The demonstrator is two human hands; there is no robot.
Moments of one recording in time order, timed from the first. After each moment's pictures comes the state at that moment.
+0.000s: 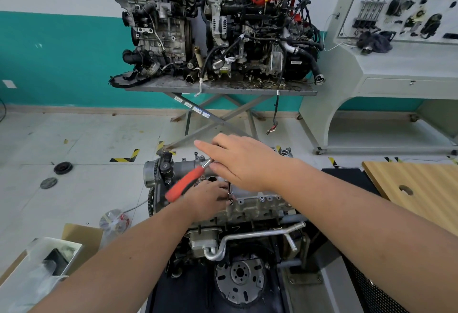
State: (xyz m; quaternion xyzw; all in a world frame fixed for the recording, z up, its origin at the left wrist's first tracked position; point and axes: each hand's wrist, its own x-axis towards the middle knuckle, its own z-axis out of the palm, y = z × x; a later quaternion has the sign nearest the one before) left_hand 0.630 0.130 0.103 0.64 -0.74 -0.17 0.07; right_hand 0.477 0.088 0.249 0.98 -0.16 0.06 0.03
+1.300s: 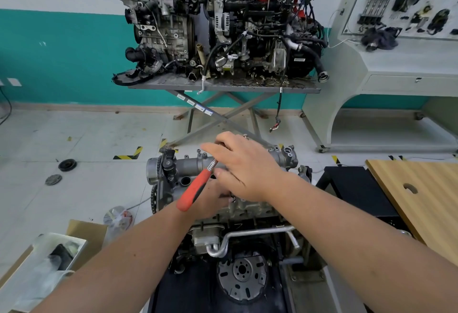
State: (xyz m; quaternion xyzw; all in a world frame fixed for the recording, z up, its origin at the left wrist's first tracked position) left_hand 0.631 0.136 0.102 0.58 -0.77 -0.16 0.20; right_hand 0.480 0.101 0.220 0.95 -0.20 0.23 -0.01
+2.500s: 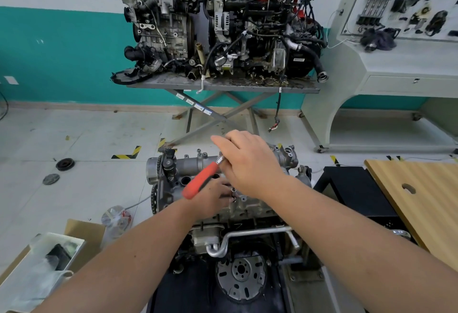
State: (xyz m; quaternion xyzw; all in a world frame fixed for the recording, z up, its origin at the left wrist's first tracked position) left_hand 0.629 0.134 0.102 0.61 -0.75 -0.22 0.13; right_hand 0.483 0.098 0.209 0.92 -0.23 0.32 0.06
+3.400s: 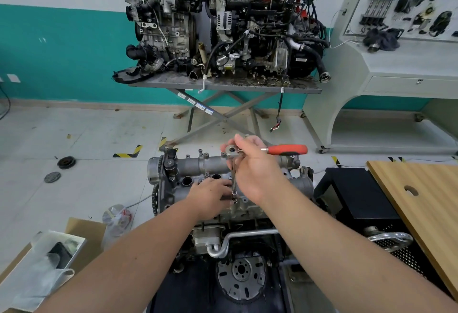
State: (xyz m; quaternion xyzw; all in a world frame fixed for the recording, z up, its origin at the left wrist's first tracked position) left_hand 0.630 0.130 0.100 0.65 -0.73 -0.20 0.05; right_hand 0.500 0.112 0.216 0.37 -0.32 0.44 -0.75
